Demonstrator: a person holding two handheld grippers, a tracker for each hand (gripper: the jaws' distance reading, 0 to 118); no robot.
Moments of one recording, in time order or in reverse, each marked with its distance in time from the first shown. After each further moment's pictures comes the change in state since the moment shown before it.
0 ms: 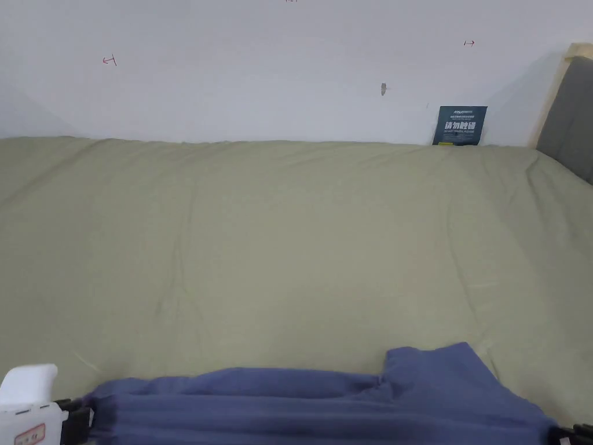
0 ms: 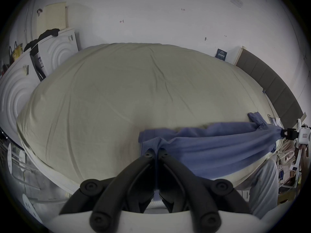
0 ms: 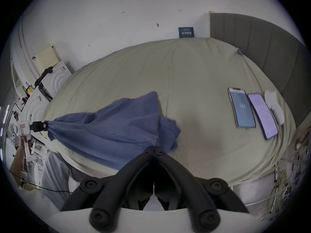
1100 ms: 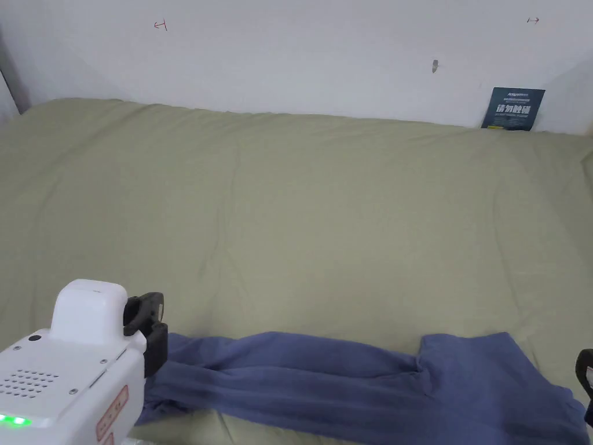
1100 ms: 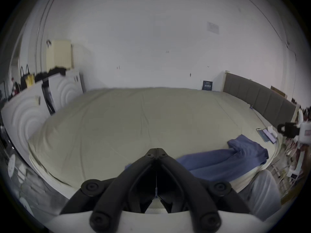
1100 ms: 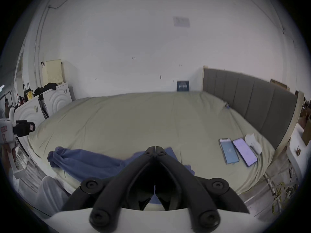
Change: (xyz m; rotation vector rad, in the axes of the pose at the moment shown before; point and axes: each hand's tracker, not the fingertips) left arm 0.100 -0.007 0.127 0.512 0.067 -0.124; right arm -0.122 -0.009 0.063 0.512 -0.148 0.121
